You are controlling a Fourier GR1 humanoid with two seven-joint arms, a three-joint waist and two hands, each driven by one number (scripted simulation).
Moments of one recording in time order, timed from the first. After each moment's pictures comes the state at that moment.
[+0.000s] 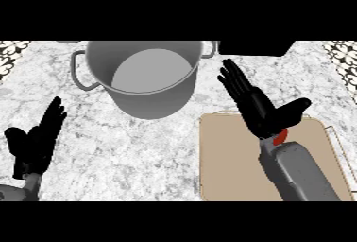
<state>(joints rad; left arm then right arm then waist) -0.08 0.59 -0.28 -1.43 0.42 0.39 0.01 -0.41 -0.19 0.28 -1.43 -0.37 -0.03 0.00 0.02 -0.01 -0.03</state>
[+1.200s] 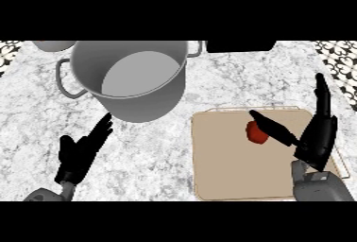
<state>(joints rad) -0.09 0.48 -0.44 -1.39 0.42 0.19 0.05 -0.17 -0.31 0.25 -1.65 0.55 -0.85 0.44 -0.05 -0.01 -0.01</state>
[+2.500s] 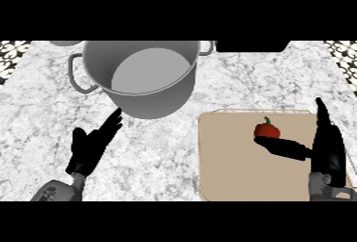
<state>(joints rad) -0.13 0.37 -0.37 -1.36 0.31 0.10 0.09 -0.07 -0.27 0.15 -1.81 0.56 -0.40 0.92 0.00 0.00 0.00</state>
